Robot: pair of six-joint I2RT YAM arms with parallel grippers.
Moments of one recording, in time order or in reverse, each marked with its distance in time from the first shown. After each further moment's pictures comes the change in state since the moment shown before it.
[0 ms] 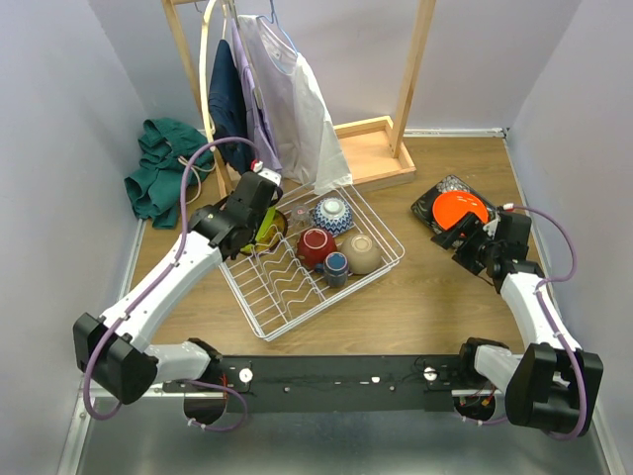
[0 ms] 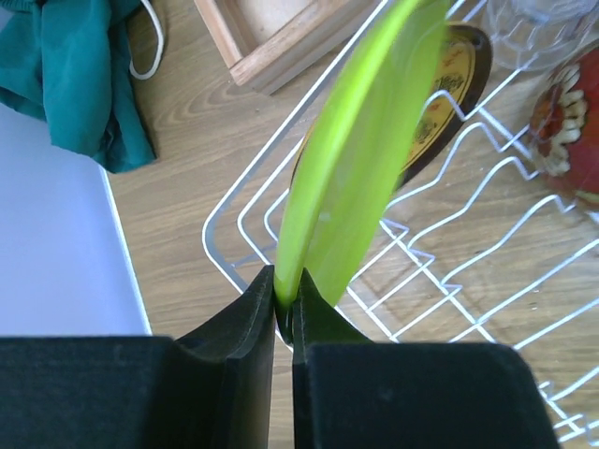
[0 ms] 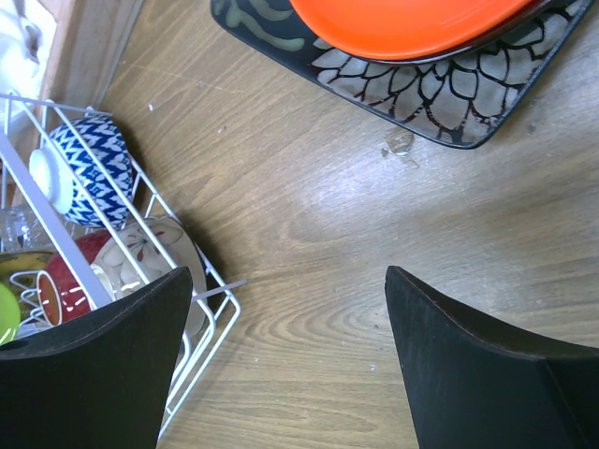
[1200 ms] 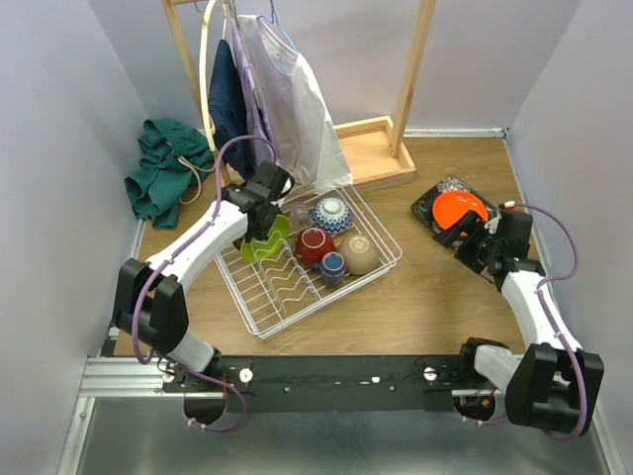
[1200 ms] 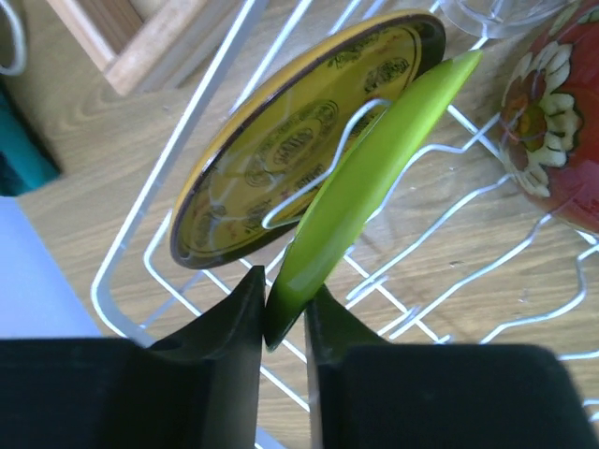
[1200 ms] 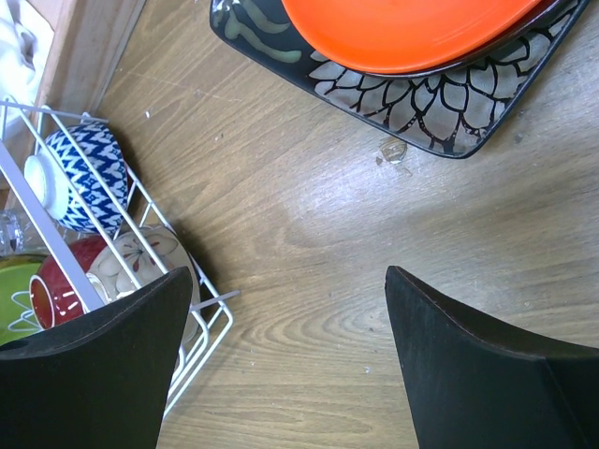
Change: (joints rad) left arm 0.087 0.285 0.073 0.008 0.192 0.013; right arm 0.000 0.001 0.023 -0.018 0.018 -0.016
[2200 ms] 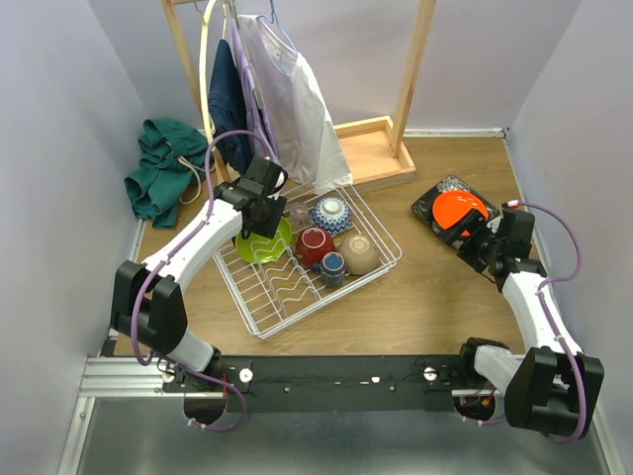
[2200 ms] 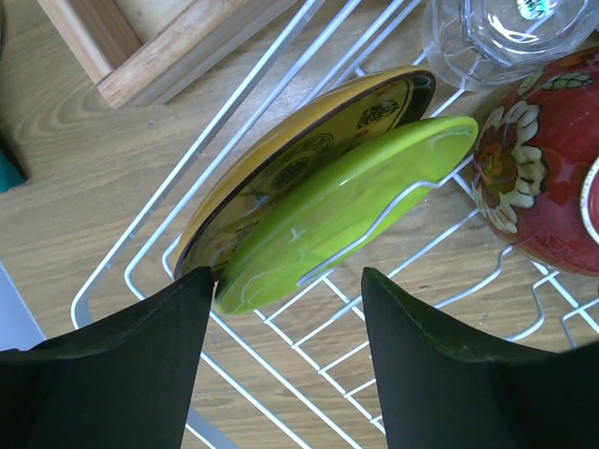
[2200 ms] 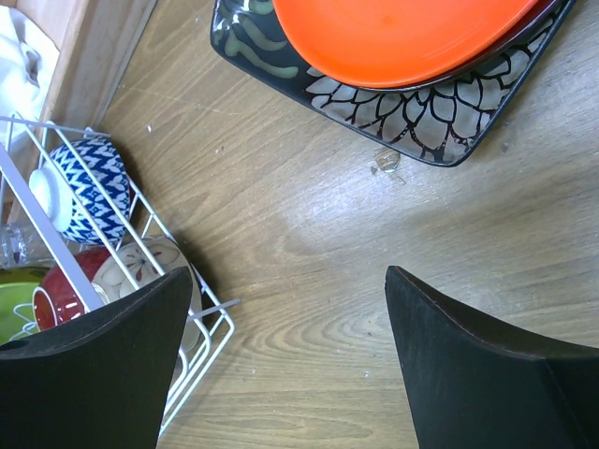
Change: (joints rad) left arm 0.039 -0.016 0.001 0.055 0.040 -0.050; right arm -0.003 -0.016 0.007 -0.005 0.025 0.008
